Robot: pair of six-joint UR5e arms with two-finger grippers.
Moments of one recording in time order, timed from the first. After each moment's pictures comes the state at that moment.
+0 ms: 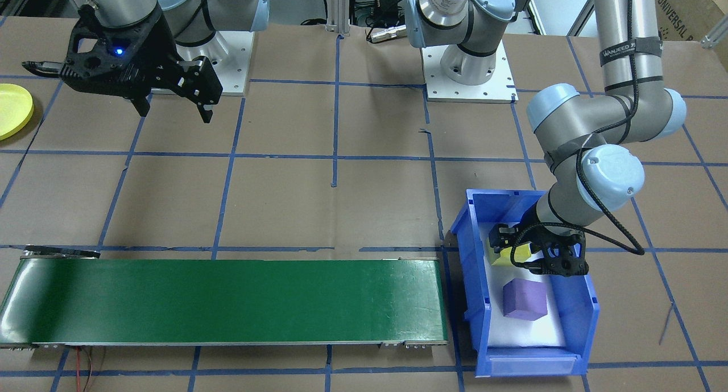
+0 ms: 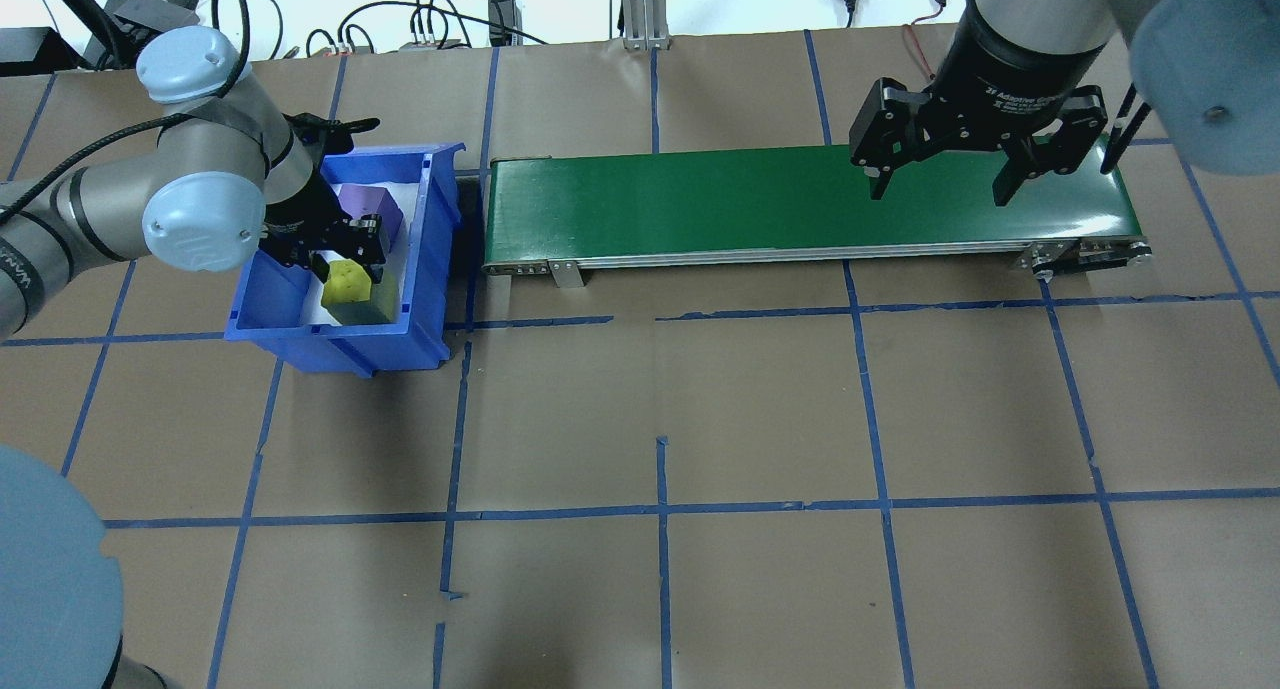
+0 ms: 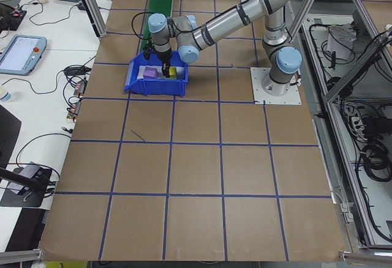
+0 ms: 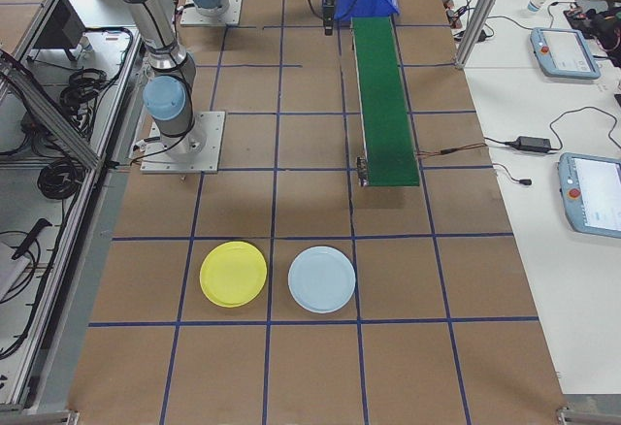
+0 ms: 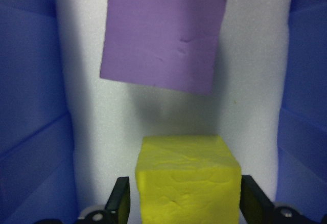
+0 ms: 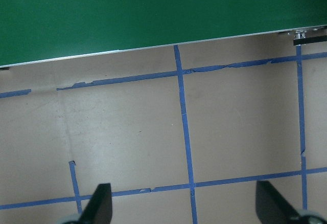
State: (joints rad) left arm -1.37 -1.94 -1.75 -1.08 1.58 0.21; right arm 1.60 -1.60 1.56 -1.56 -1.57 0.15
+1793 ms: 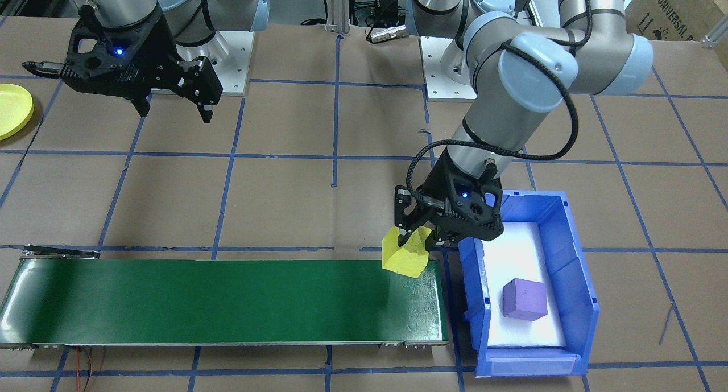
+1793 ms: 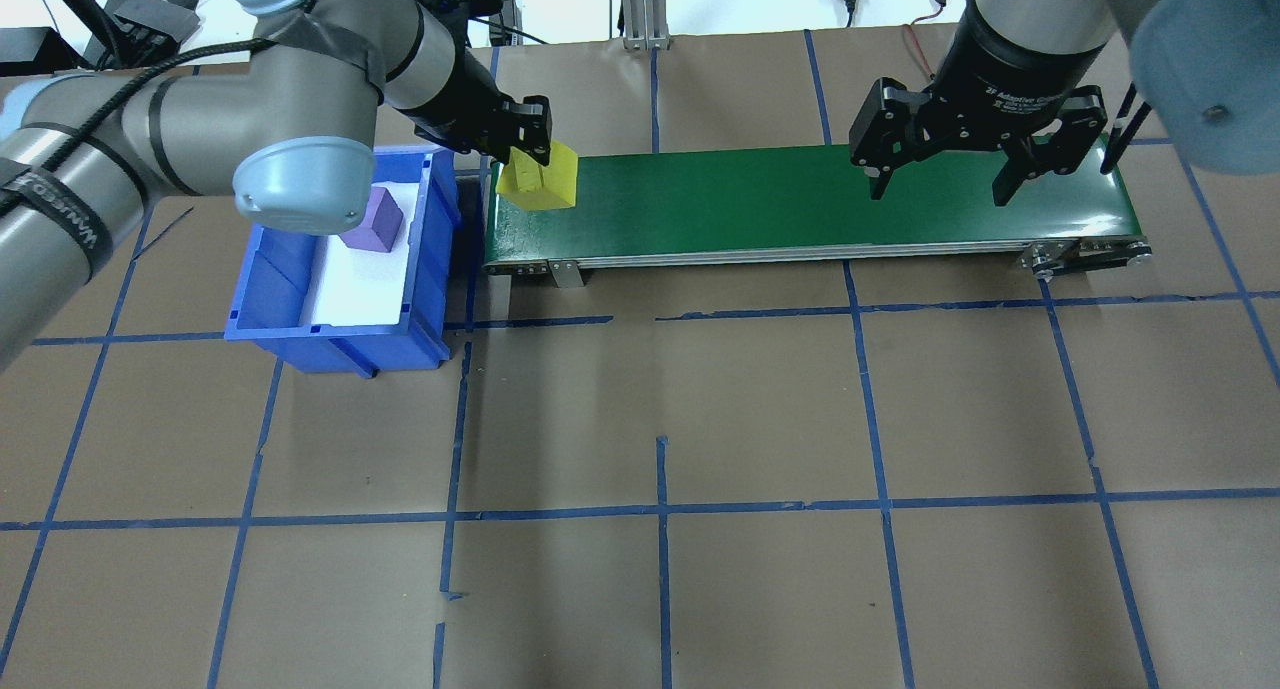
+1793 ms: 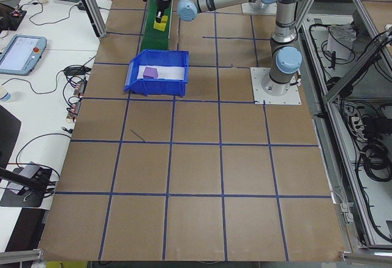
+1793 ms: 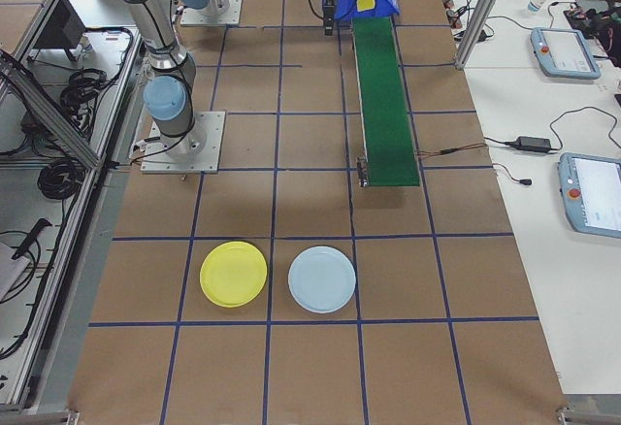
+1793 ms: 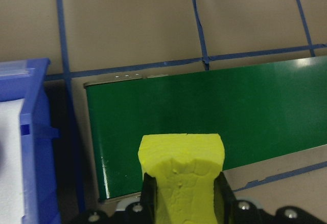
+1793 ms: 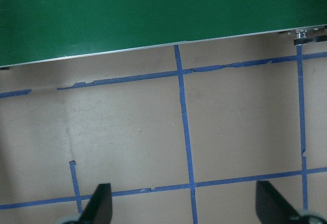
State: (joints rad) left arm -1.65 -1.86 -1.64 -0.95 1.31 0.05; right arm 1.60 -1.60 1.56 -1.56 -1.56 0.15
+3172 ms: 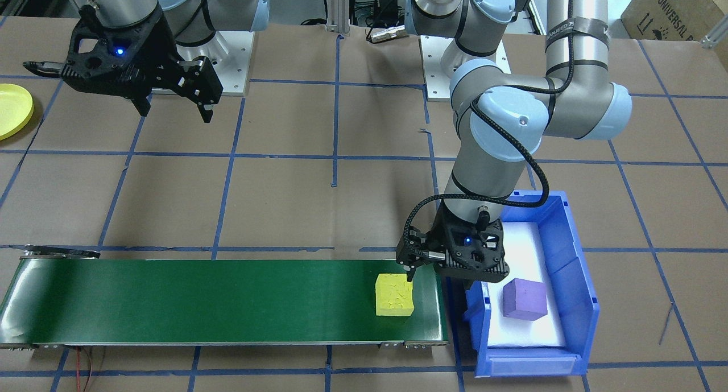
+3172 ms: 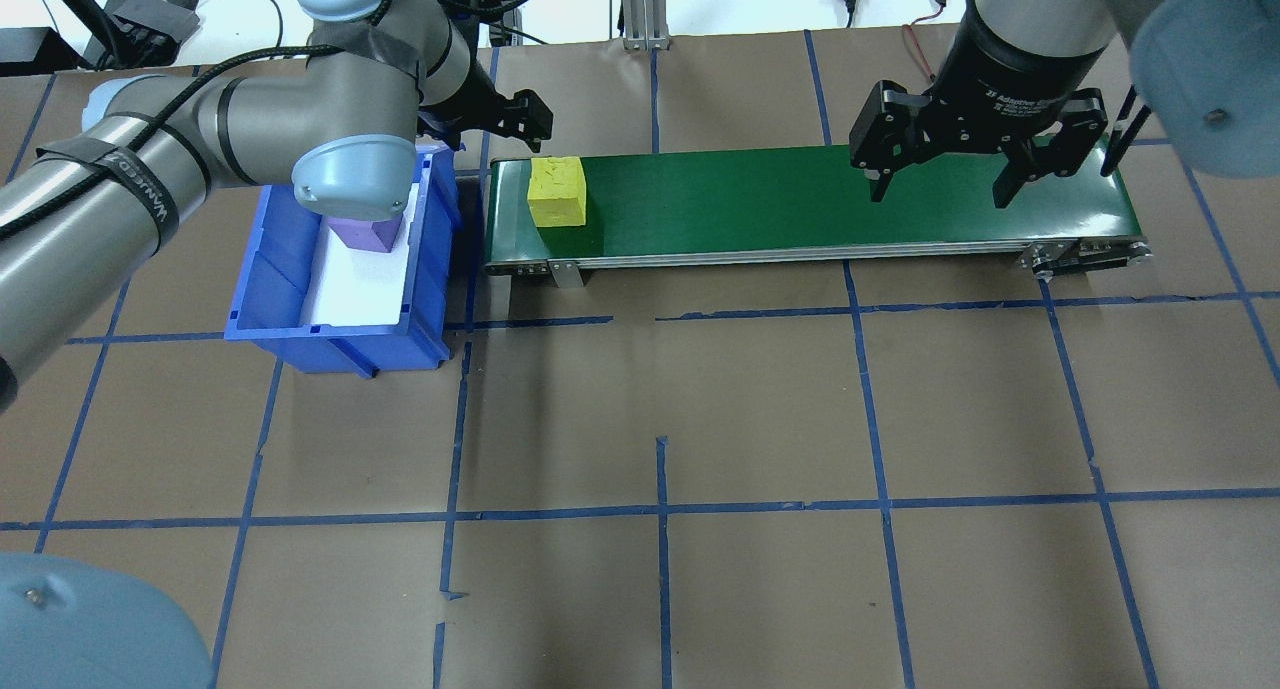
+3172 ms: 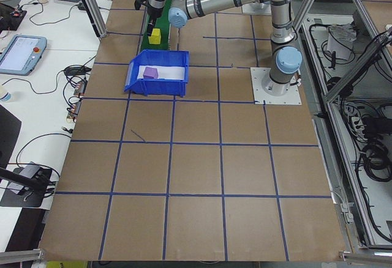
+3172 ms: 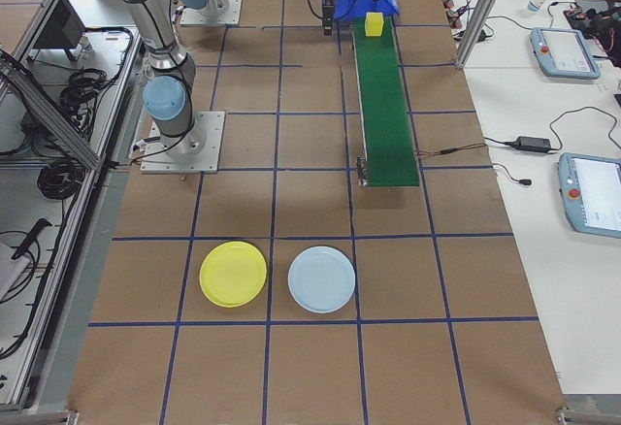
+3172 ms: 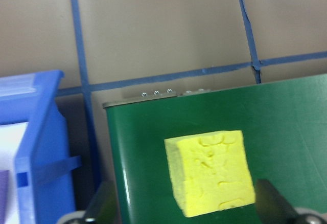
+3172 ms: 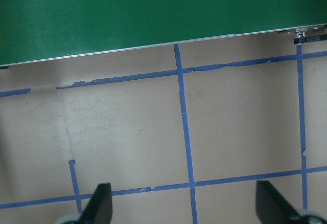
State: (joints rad) left arm -1.65 -1.94 -1.58 -0.87 1.53 0.03; right arm 1.60 -1.60 1.56 -1.56 -1.57 0.14
